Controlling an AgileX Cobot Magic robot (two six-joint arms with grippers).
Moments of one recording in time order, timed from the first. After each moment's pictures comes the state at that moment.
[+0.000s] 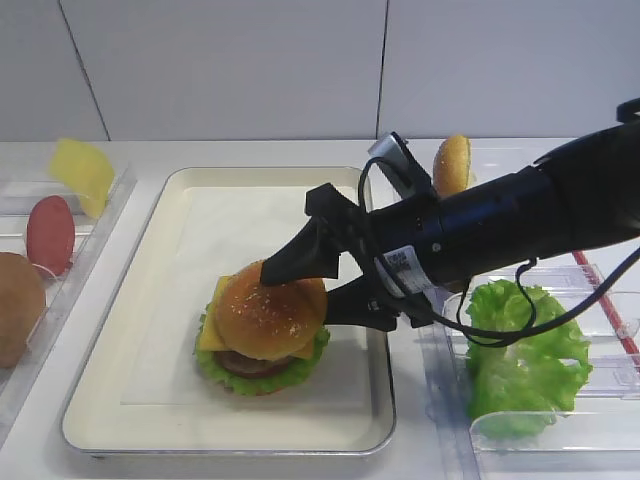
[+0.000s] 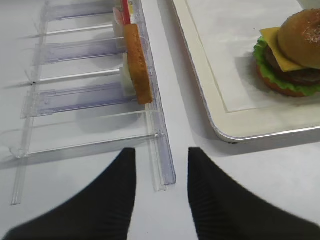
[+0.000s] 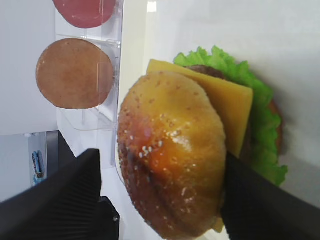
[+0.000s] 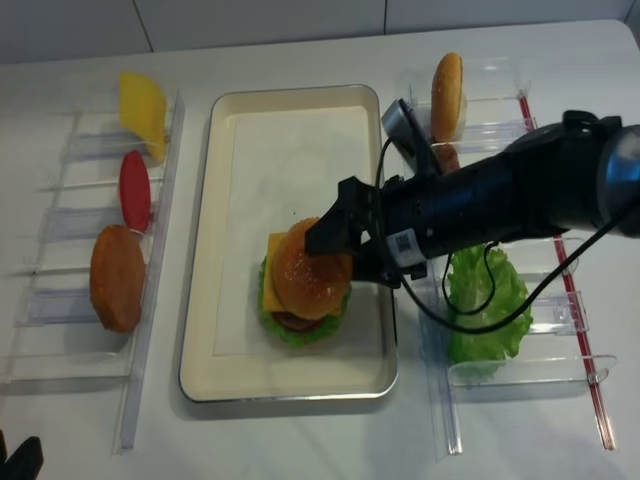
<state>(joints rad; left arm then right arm) -0.11 -0.02 -0.49 -0.01 1.18 0.03 0.41 1.74 -0.81 1.62 0.85 -0.90</state>
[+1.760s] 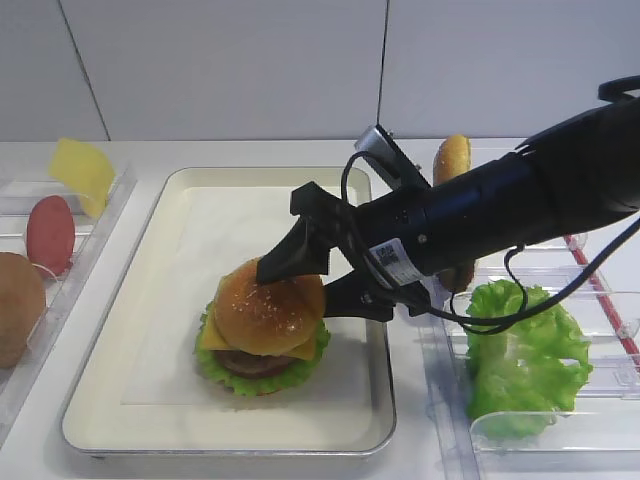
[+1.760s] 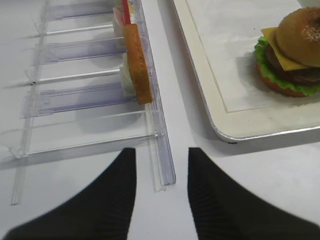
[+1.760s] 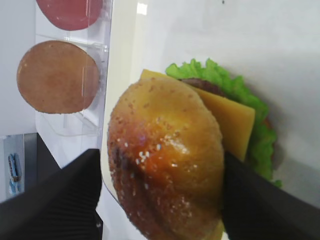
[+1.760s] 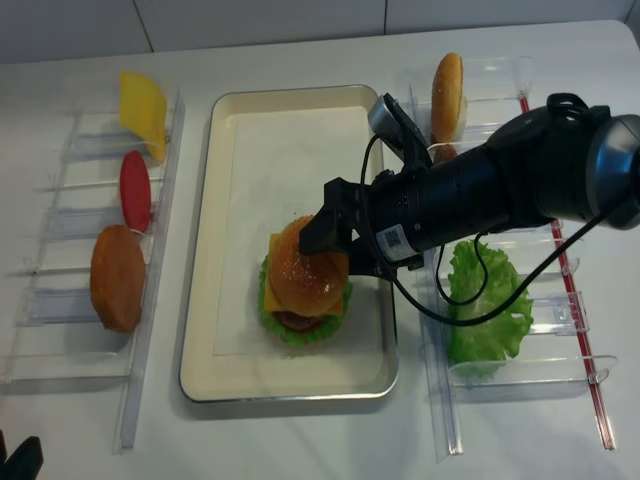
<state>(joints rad) -0.11 -0.02 -0.49 -0.01 1.18 0.03 0.45 1.74 -0.87 1.52 0.77 -0.82</state>
